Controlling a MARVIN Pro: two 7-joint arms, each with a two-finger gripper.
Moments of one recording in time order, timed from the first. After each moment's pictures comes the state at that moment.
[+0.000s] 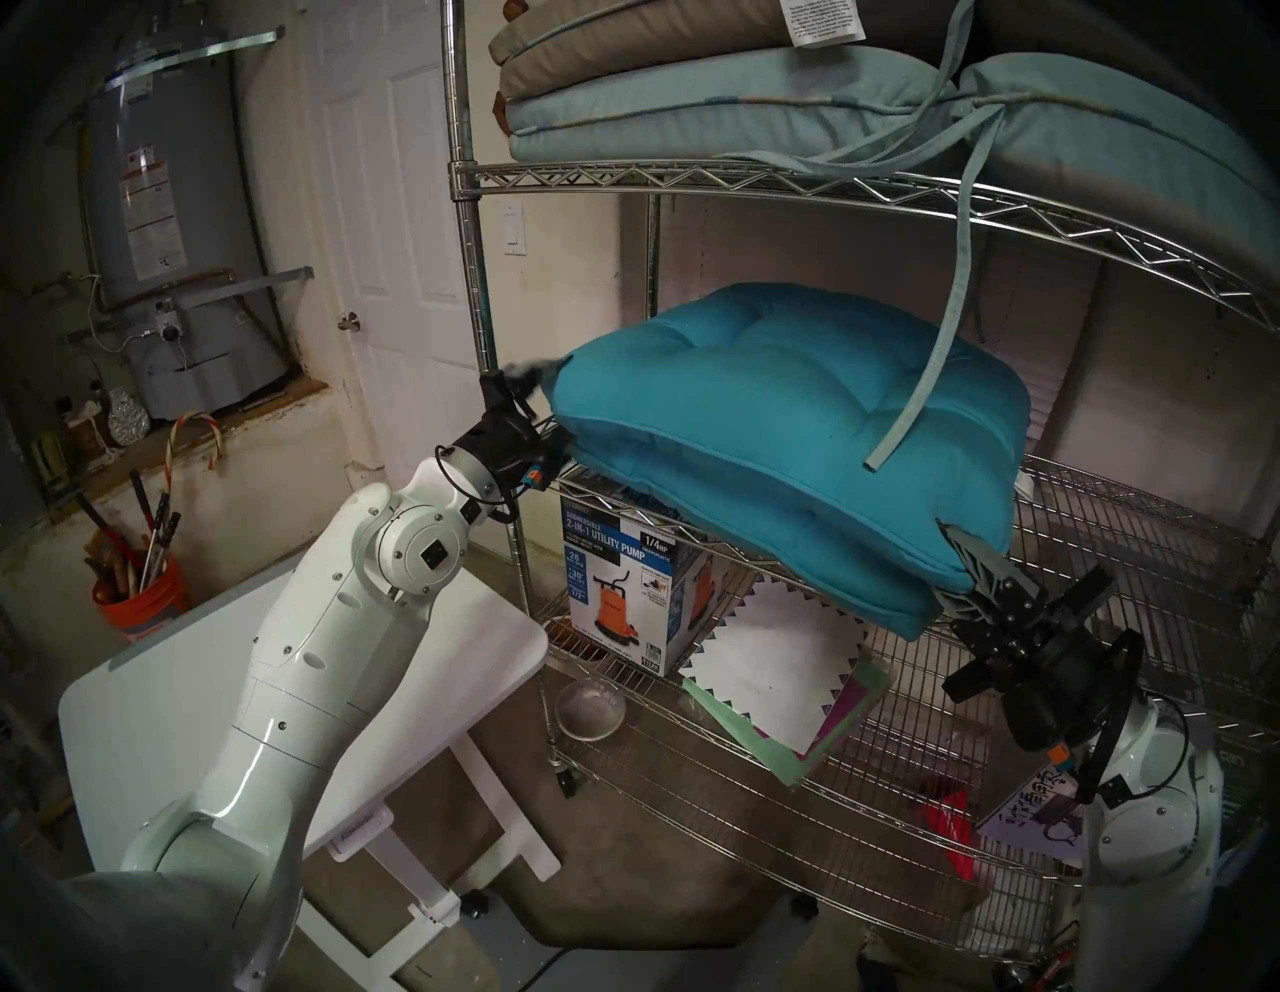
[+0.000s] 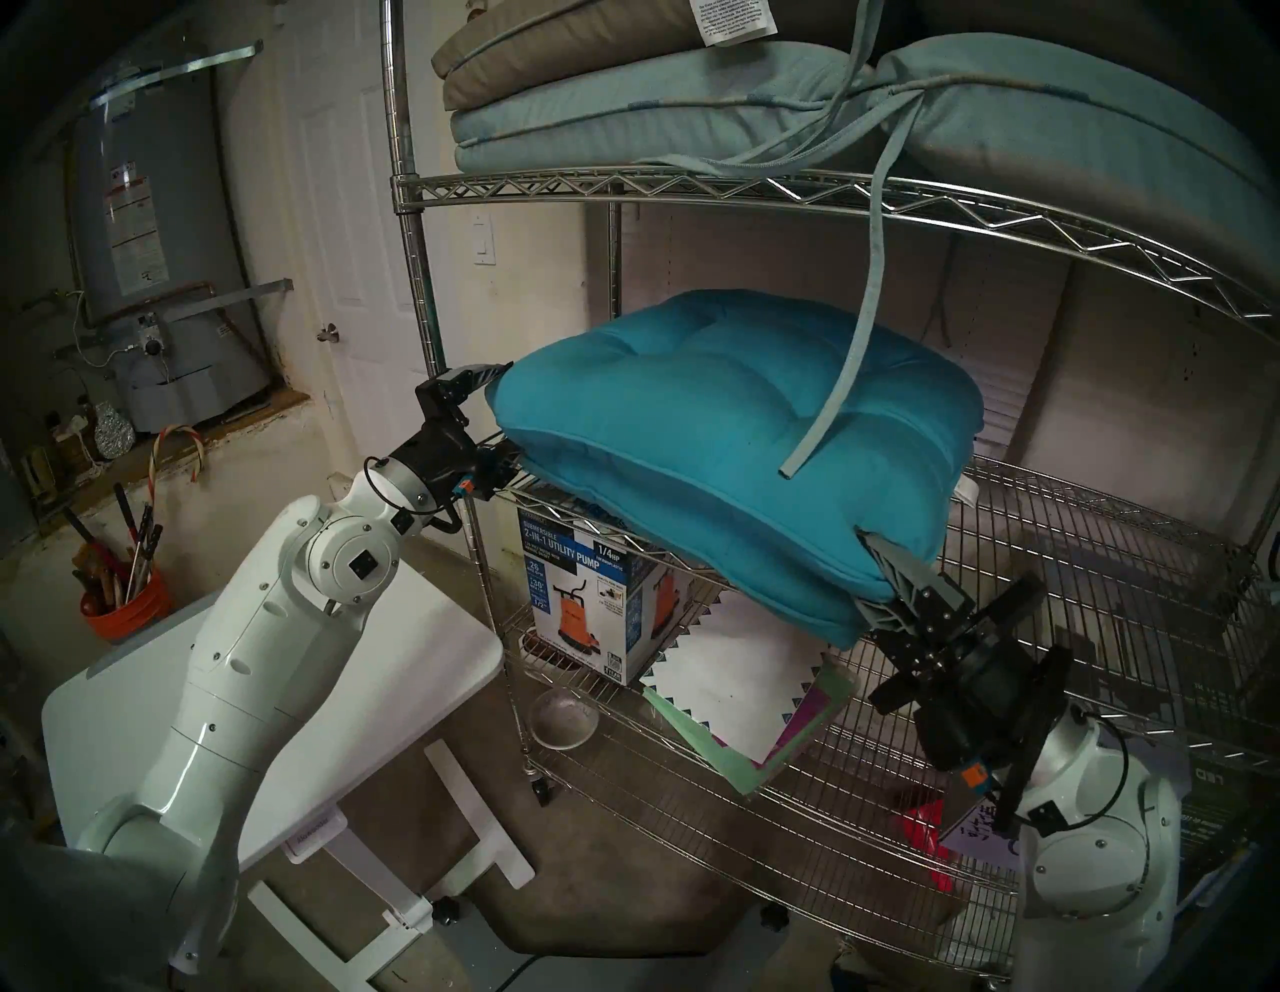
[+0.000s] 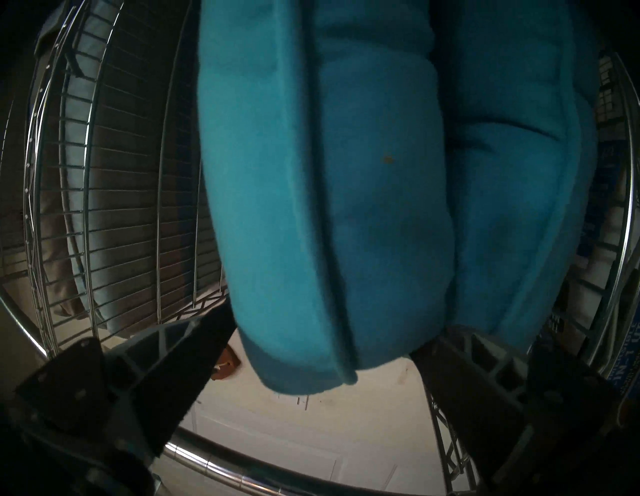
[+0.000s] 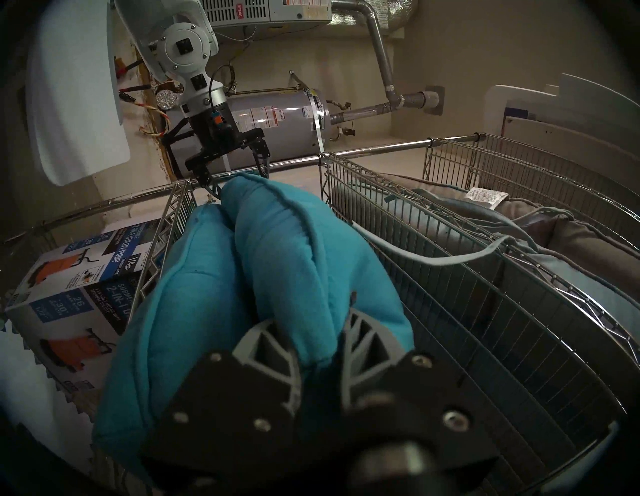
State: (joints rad) left arm 1.17 -1.18 -1.32 -1.57 0.85 -0.32 -0.12; right arm -2.13 -1.39 2.07 -2.29 -0.60 -0.83 0.27
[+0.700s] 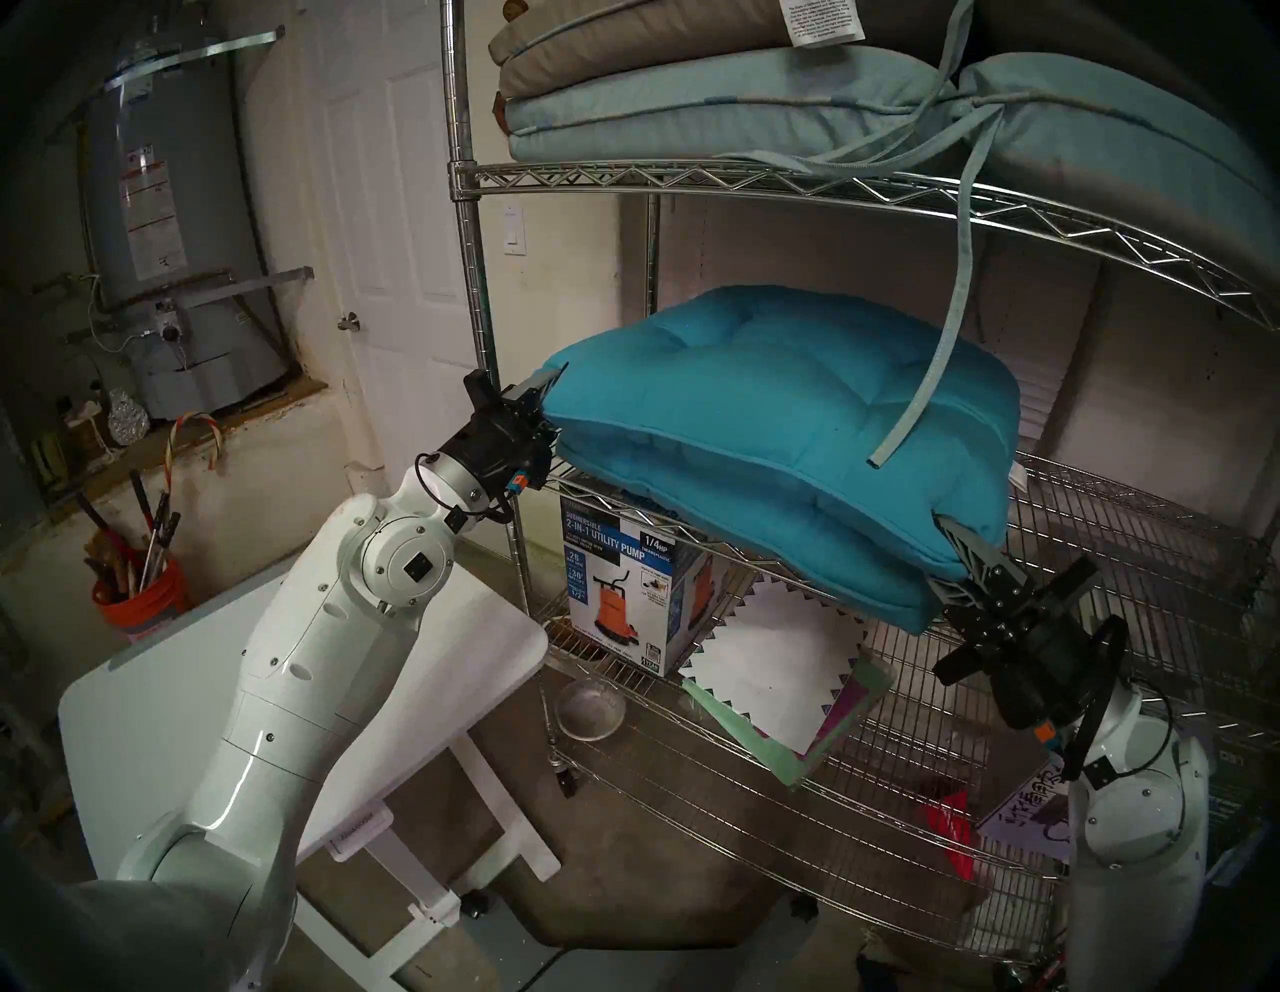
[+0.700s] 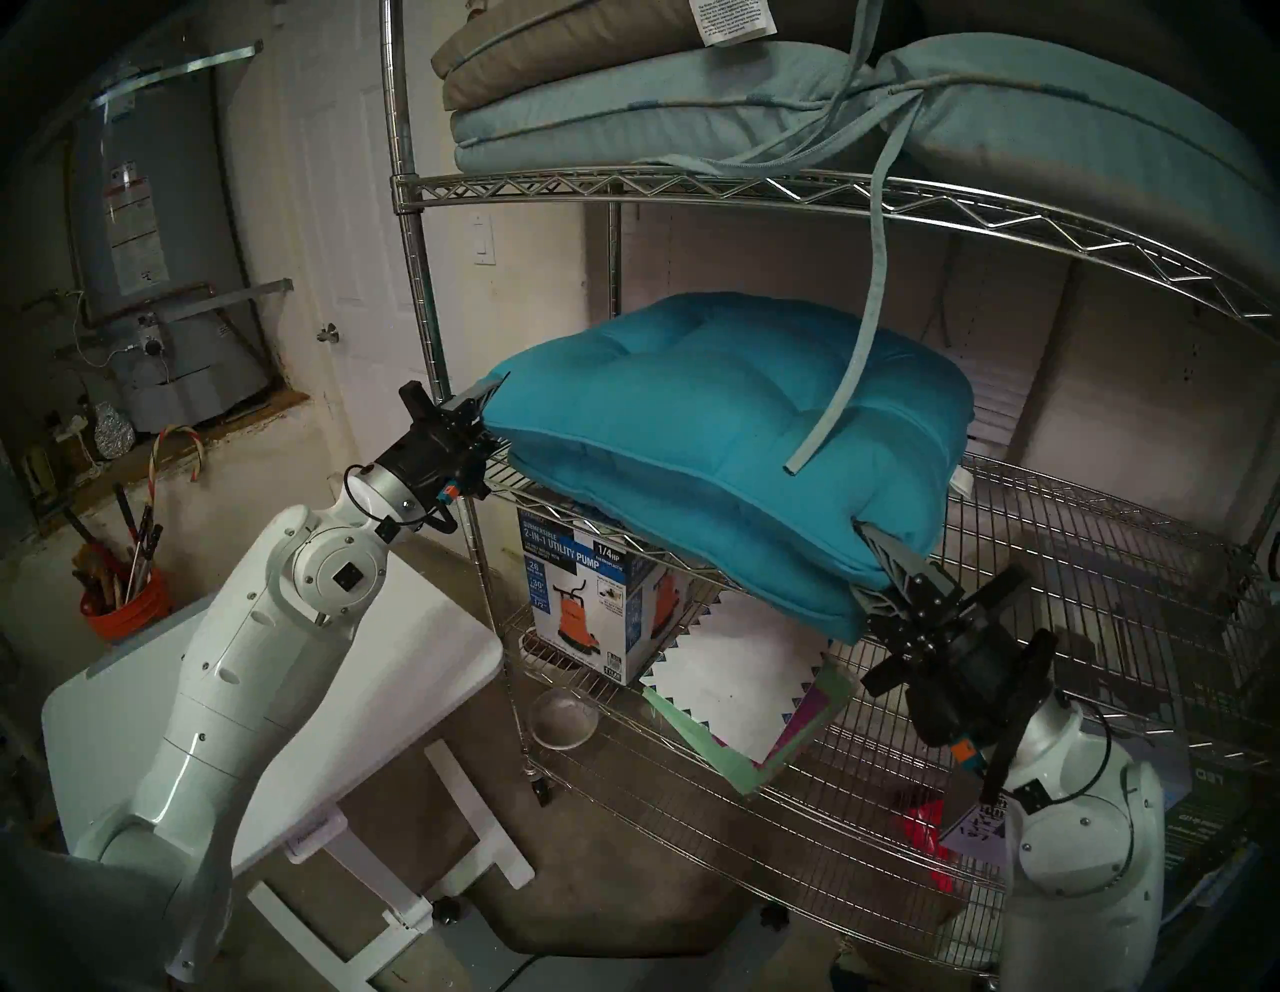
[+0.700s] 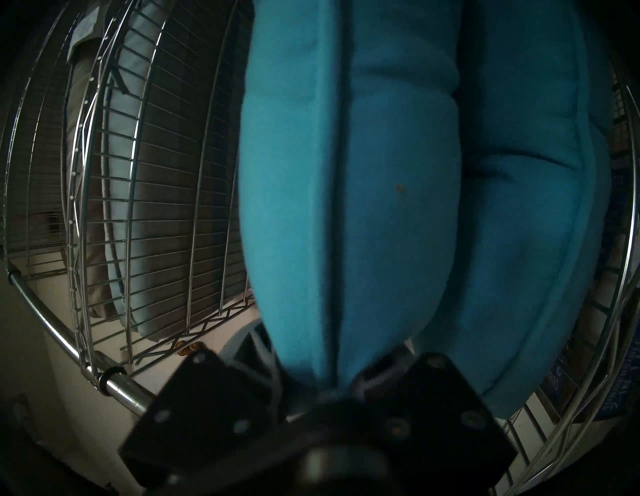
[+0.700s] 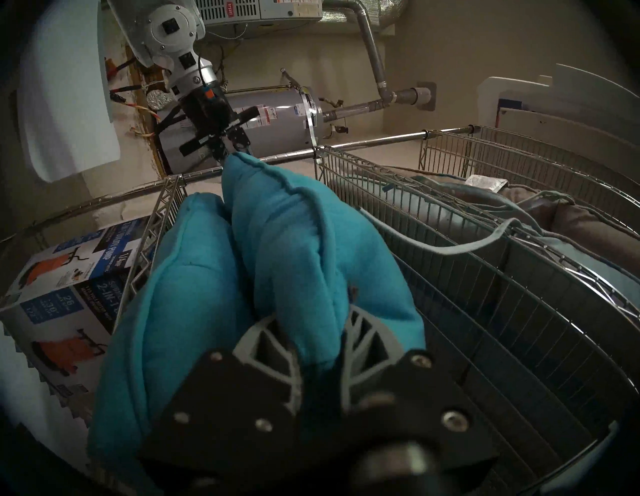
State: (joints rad) left arm 1.22 -1.17 -1.37 -1.60 0.82 -0.36 -0.05; right arm -2.03 -1.35 2.03 -2.21 -0.61 -0.78 0.23
